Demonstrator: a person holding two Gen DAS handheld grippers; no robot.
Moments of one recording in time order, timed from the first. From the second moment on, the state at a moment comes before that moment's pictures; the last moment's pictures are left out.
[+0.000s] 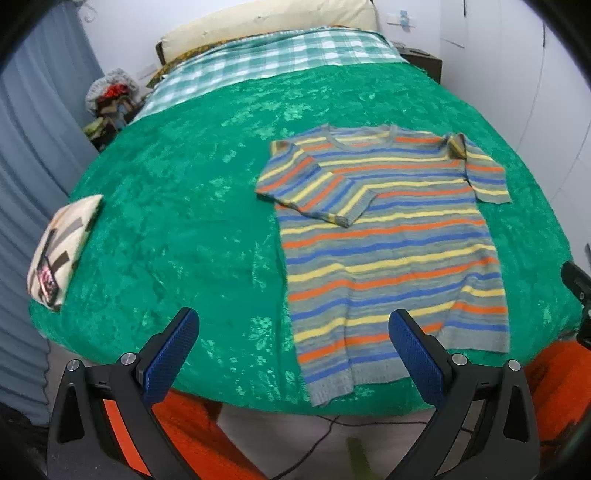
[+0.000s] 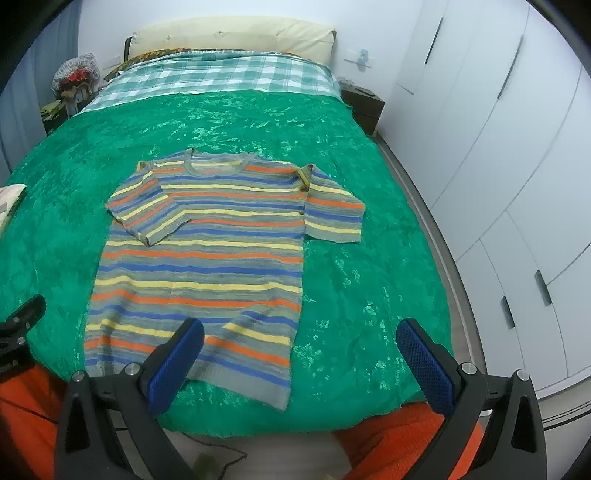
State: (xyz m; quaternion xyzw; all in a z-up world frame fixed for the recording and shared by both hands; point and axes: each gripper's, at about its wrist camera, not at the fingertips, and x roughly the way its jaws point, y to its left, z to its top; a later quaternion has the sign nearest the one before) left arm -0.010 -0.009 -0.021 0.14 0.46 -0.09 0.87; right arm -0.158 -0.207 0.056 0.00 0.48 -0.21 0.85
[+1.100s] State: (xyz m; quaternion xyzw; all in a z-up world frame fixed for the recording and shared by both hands) left arm -0.016 -0.006 -0.019 0.14 0.46 -0.11 0.87; right arm -0.164 -0.203 0.044 -0.01 0.48 -0.22 0.85
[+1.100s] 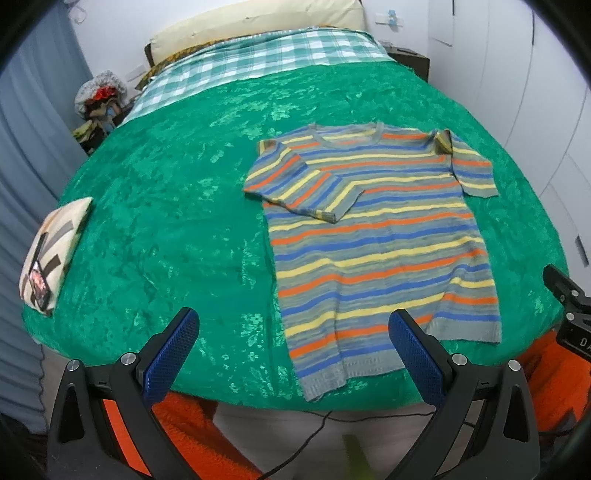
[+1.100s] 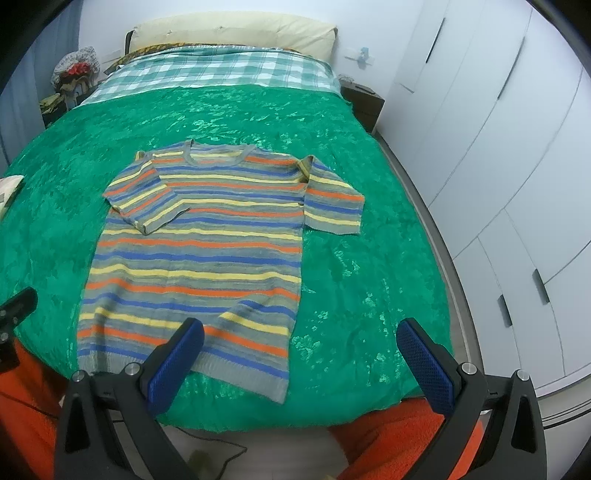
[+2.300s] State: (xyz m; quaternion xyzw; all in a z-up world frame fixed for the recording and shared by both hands) left arm 0.013 0.037 -0.180 0.04 0.60 -0.18 0.78; right arm -0.178 -0.288 -0.127 0.28 0.54 0.00 0.79
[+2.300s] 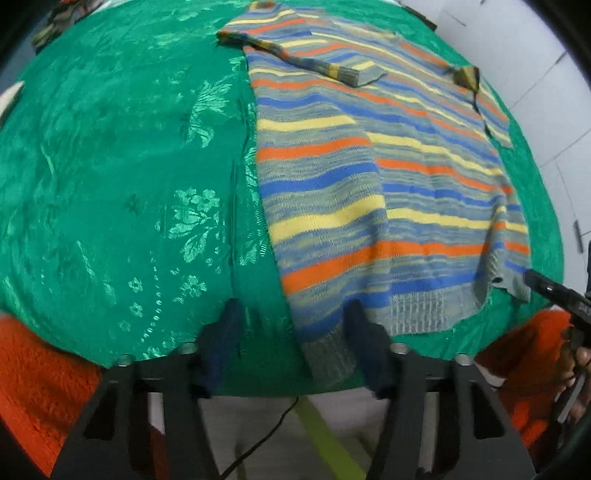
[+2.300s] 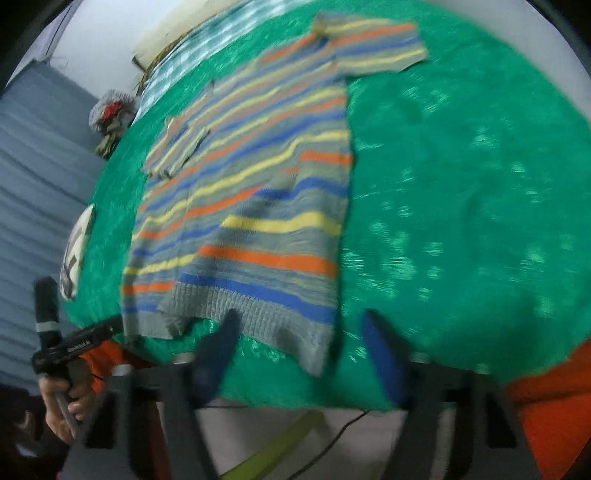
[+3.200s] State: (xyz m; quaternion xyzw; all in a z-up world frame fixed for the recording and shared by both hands) left arm 0.013 0.061 -0.181 0.10 0.60 -0.14 0.78; right arm -0.202 -0.301 -0.127 0.20 0.61 -0.08 0.77
